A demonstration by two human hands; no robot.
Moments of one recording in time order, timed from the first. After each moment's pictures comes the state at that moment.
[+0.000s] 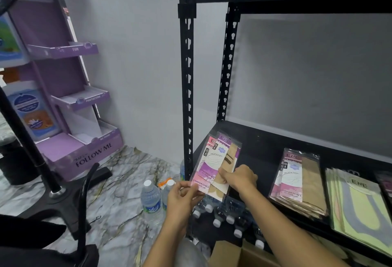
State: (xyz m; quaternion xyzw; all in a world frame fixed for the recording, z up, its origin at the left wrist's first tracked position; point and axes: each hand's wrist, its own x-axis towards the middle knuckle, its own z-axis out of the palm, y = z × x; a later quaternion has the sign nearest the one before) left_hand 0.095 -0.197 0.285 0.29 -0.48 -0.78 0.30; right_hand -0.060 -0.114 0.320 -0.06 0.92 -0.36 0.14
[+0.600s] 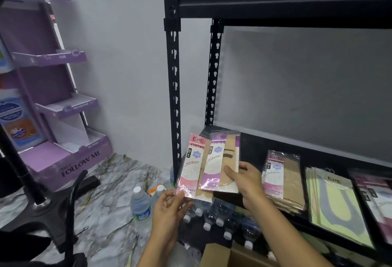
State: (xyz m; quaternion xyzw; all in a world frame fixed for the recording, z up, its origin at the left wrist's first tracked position) left_hand 0.116 -0.182 0.289 0.25 -0.41 -0.82 0.32; right_hand -0.038 -0.057 0.354 -0.05 0.72 -0.67 0.16
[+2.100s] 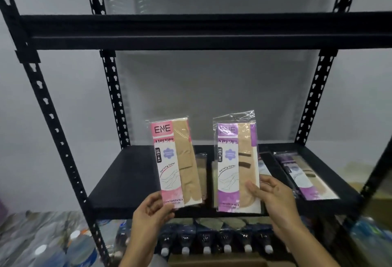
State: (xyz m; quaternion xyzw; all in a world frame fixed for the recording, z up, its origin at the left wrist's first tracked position) left_hand 0.052 -0.046 0.340 0.12 -0.58 -0.78 0.18; right_hand -0.008 0.220 0.398 0.00 0.65 -0.76 -0.03
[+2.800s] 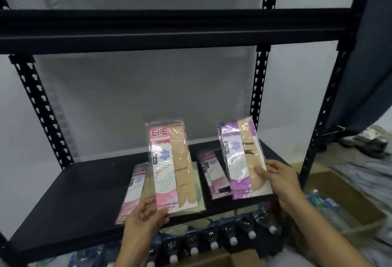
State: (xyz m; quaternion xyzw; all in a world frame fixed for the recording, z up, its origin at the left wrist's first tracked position) left_hand 0.007 0.043 0.343 0.07 -0.60 -0.79 0.09; right_hand -0.057 0.364 0.395 0.11 0.68 -0.72 -0.13
